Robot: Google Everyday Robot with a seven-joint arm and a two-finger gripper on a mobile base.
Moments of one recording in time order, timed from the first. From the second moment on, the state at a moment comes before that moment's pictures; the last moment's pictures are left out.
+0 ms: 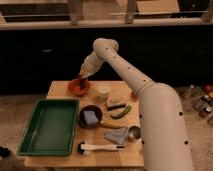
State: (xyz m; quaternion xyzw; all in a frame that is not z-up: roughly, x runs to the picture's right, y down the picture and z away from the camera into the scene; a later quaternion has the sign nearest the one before) arm -0.123 -0.084 0.862 -0.15 -0.34 -0.21 0.90
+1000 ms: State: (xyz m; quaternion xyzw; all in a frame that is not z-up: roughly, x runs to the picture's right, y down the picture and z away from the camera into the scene) arm -0.145 -0.071 0.894 -0.16 -0.38 -0.19 0.89
